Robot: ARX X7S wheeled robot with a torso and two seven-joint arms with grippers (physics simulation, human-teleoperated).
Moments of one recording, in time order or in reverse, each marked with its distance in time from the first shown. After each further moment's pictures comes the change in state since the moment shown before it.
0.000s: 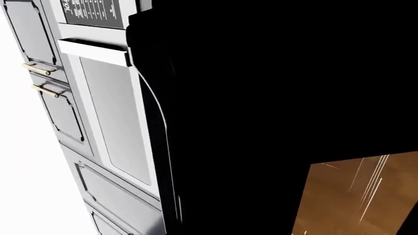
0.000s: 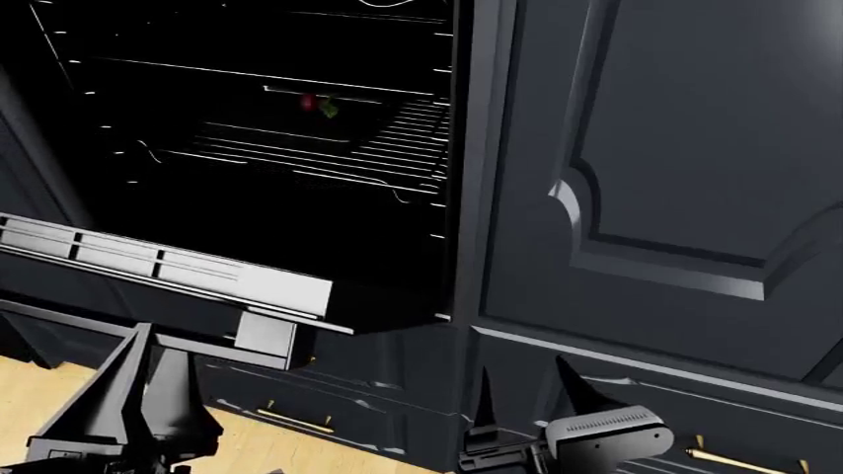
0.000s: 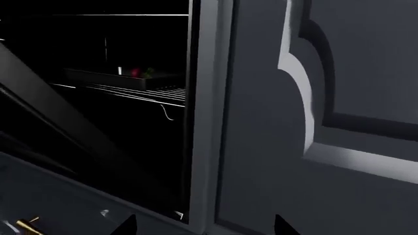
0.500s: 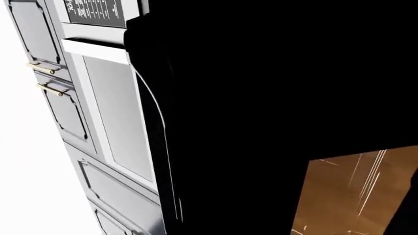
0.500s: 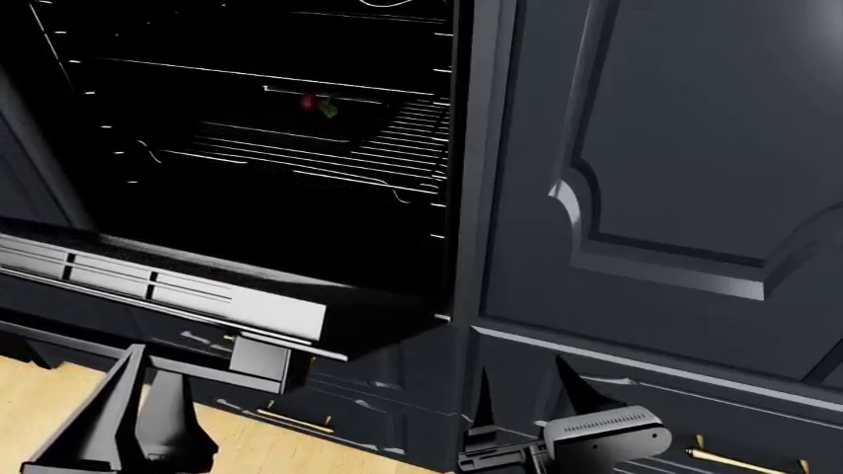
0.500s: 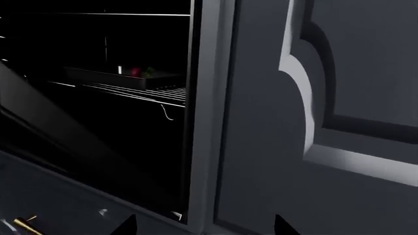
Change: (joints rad) left arm 0.073 -0.006 -0.024 -0.028 -0.010 0.032 -0.078; right arm 0.003 0.003 -0.008 -0.003 -0.010 0.006 0.010
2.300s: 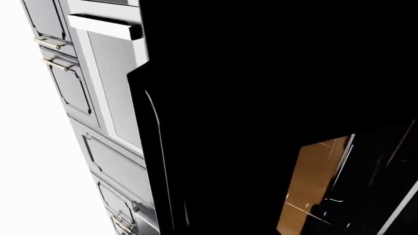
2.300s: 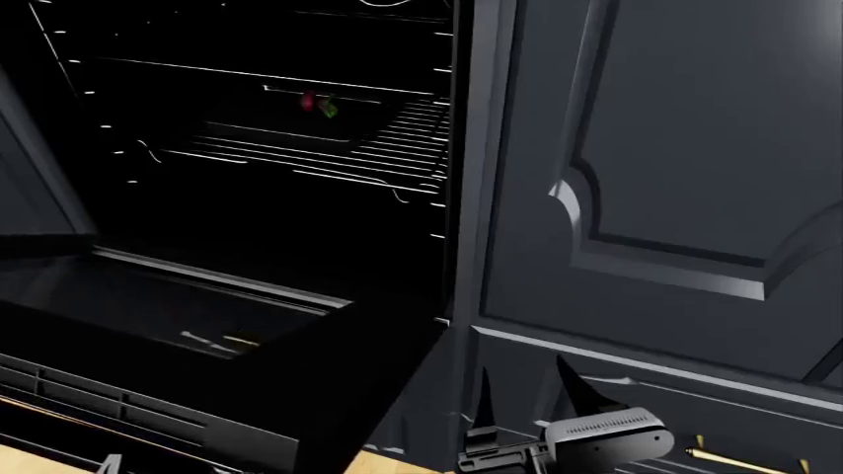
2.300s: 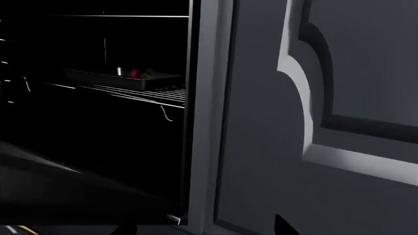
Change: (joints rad) left arm 0.281 0.062 -0.094 -0.219 -0.110 0.199 -0.373; right arm 0.000 0.009 -0.013 -0.002 0.010 -0.012 0.016
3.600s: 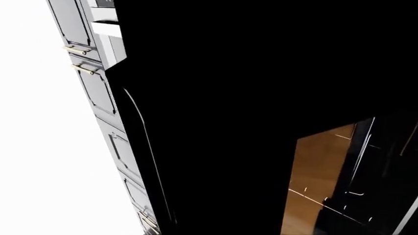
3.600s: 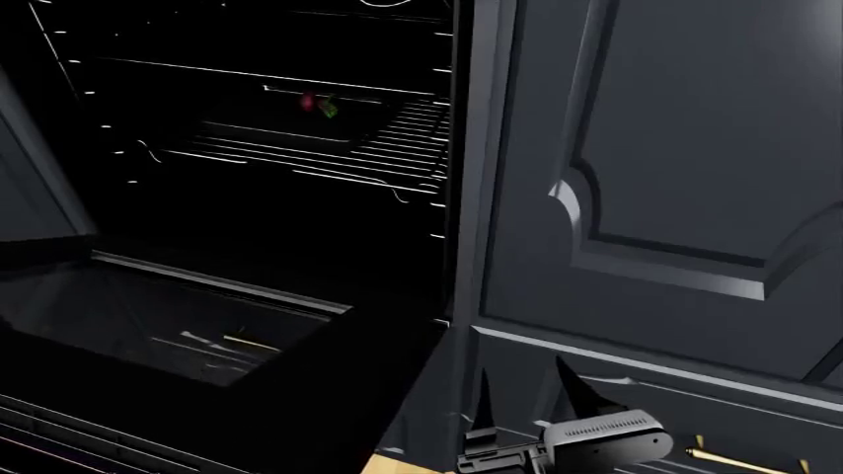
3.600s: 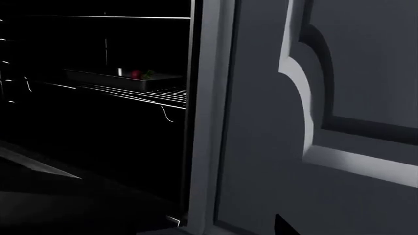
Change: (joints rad) left arm 0.029 0.119 -0.063 -0.263 0.035 0.124 -0.134; right arm 0.002 0.005 -0.014 0.009 -0.007 -0.015 0.011
